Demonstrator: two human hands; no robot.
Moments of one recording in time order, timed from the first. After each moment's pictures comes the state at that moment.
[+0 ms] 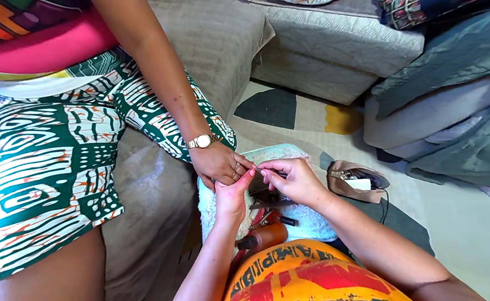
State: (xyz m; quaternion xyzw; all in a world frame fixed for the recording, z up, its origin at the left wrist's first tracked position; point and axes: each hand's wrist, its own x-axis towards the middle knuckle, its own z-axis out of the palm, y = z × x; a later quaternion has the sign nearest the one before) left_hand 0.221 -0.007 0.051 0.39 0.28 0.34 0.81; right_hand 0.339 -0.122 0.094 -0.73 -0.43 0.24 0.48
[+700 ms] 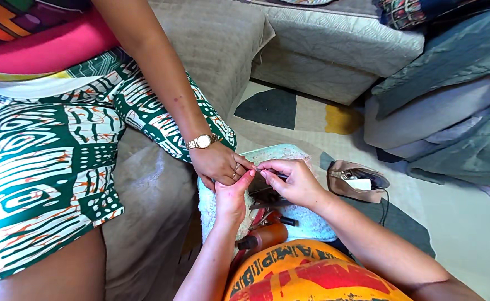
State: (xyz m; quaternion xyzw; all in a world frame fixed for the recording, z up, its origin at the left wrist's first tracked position) left_hand 0.220 -0.008 0.049 0.38 0.28 0.34 0.82; right_hand 0.341 -0.123 0.082 -0.71 -0.48 0.18 0.48
